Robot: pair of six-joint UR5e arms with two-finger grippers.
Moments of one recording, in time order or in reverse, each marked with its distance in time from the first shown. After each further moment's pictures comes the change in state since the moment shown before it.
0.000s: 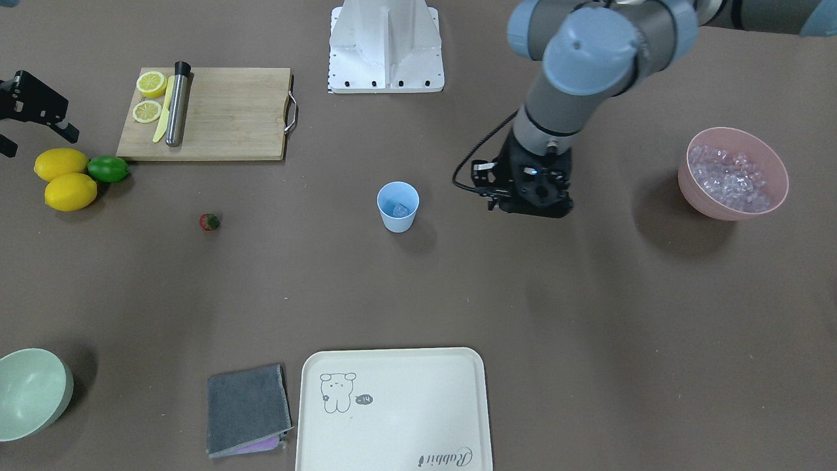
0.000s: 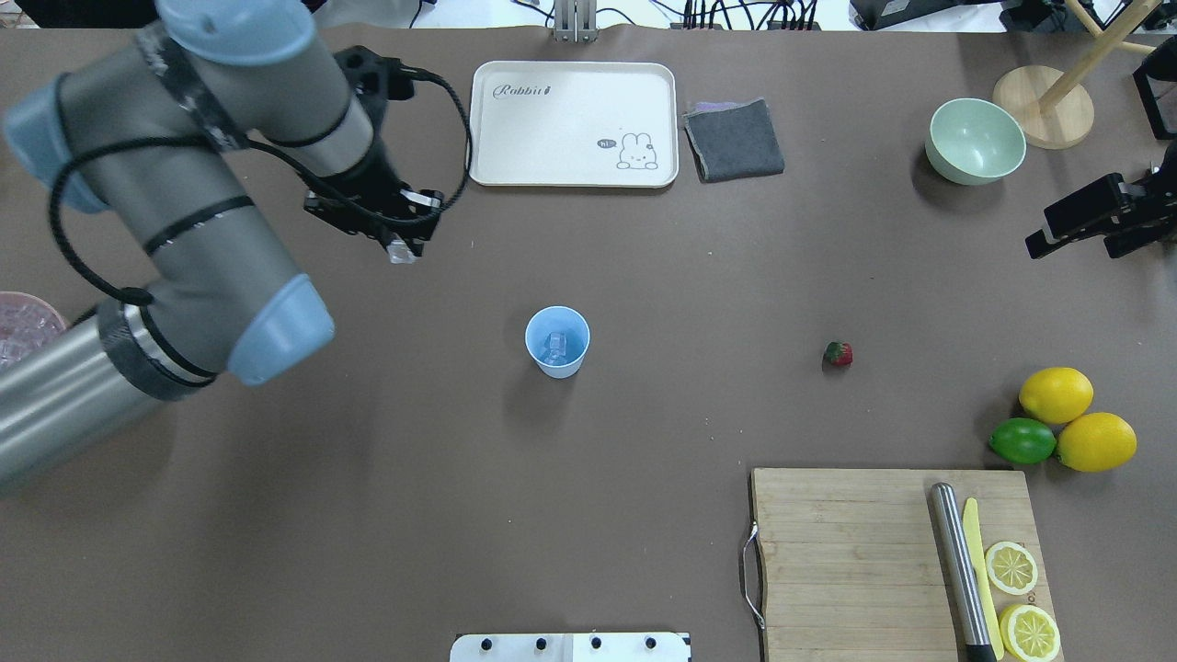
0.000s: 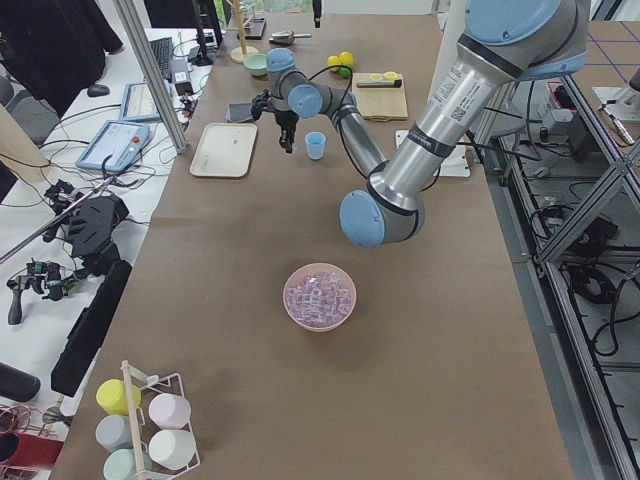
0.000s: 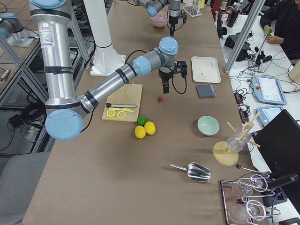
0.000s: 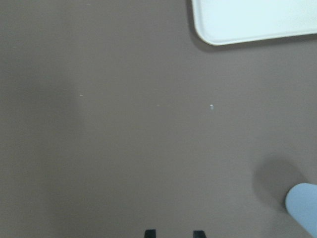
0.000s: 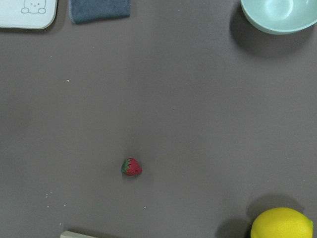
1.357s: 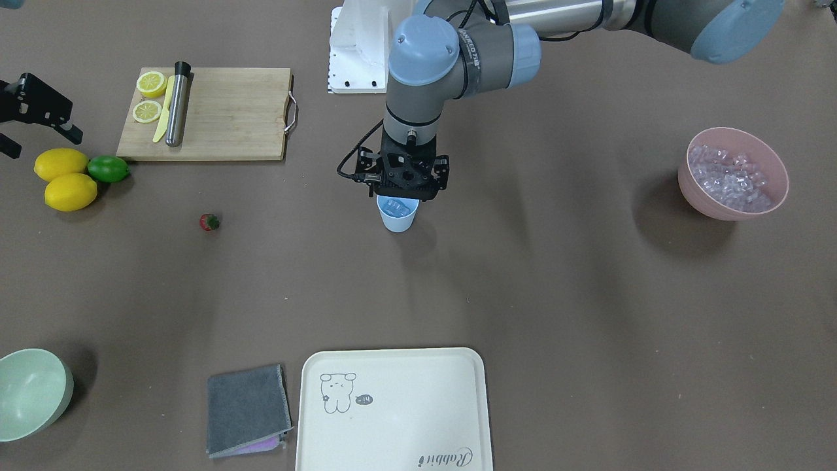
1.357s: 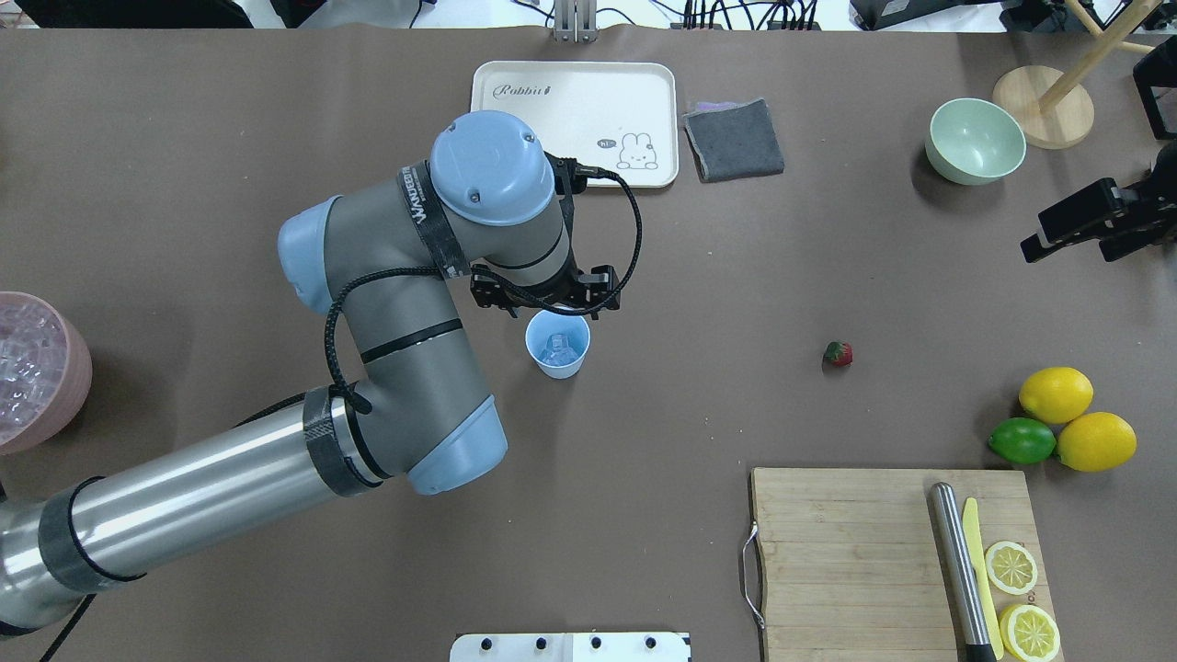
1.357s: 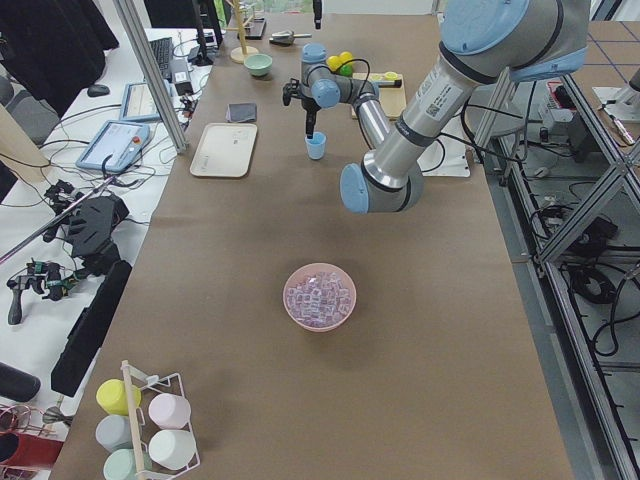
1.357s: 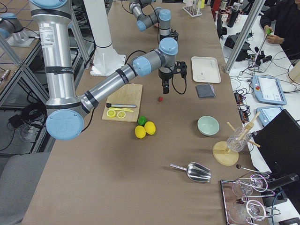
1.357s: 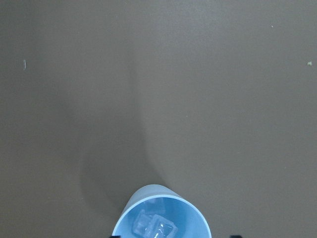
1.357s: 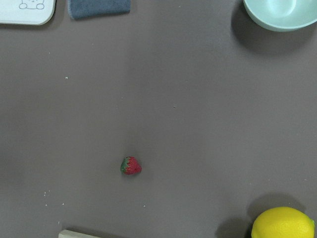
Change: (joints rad) left arm 0.166 -0.130 0.120 -0.085 0.156 -0.185; right arm -0.010 0.000 -0.003 0.000 -0.008 -0.001
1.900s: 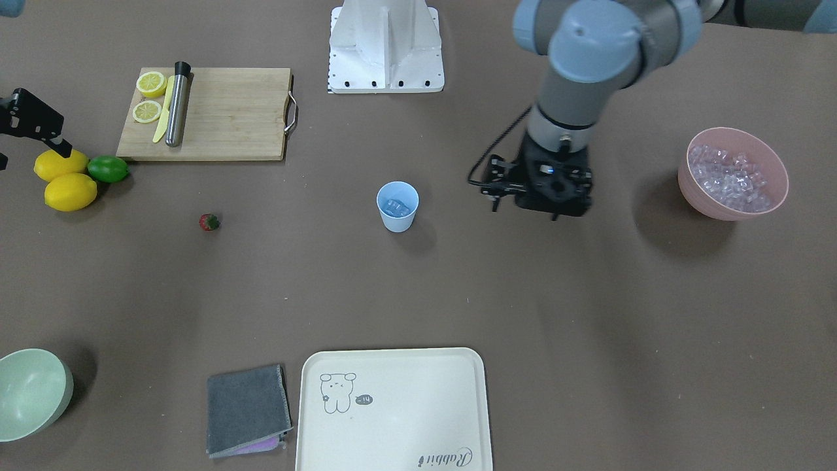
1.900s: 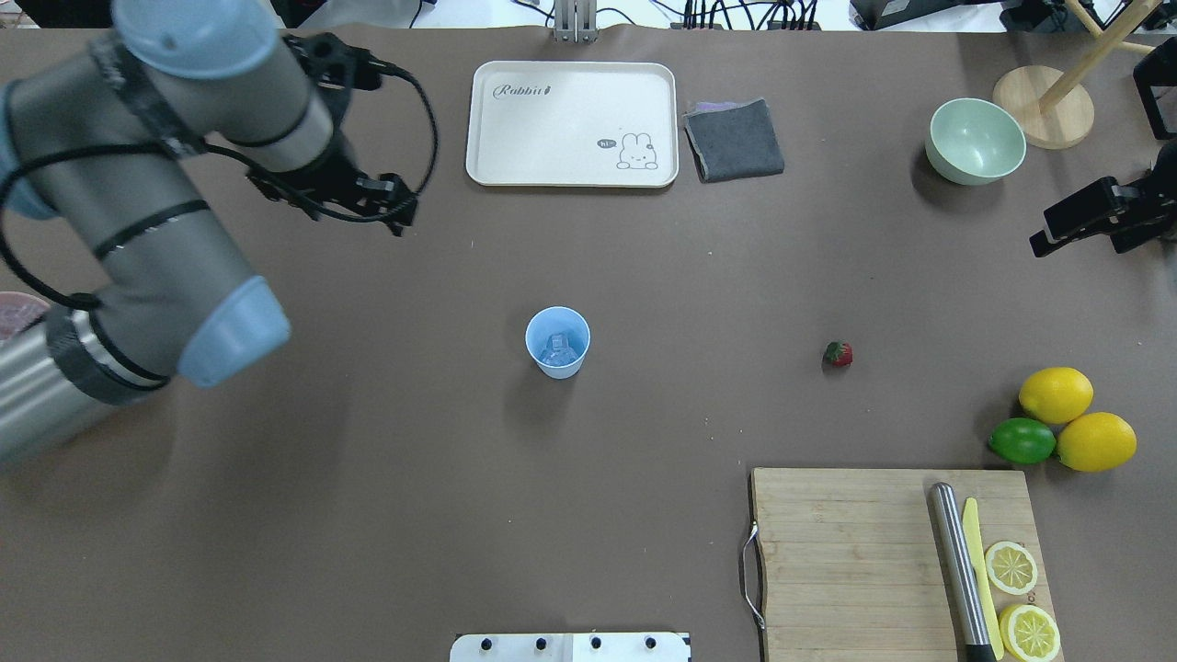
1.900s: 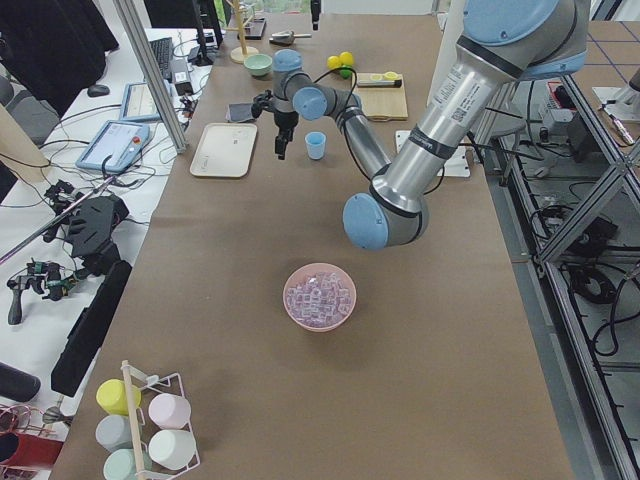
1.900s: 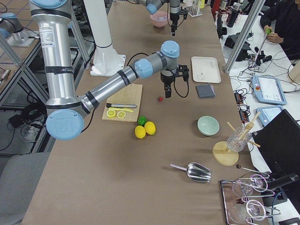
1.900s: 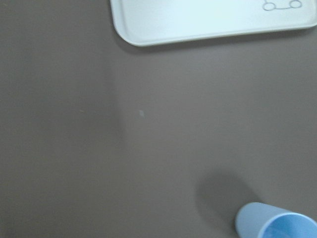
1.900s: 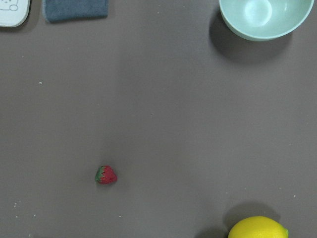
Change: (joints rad) left arm -0.322 0.301 -0.235 0.121 -0.134 0.466; right arm 0.012 0.006 -0.055 -0.002 -0.064 -0.058
